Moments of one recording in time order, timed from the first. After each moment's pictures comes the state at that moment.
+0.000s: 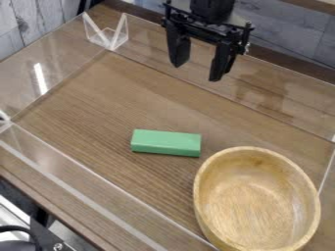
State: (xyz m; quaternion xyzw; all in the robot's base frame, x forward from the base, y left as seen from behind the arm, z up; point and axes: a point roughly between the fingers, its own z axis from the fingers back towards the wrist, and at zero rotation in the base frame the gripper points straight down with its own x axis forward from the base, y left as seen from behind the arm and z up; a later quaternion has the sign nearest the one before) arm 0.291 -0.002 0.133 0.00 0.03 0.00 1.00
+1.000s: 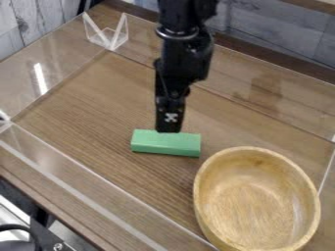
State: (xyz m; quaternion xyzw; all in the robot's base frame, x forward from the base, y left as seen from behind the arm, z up) arm 0.243 0.012 0.094 0.01 0.03 -0.45 0.89
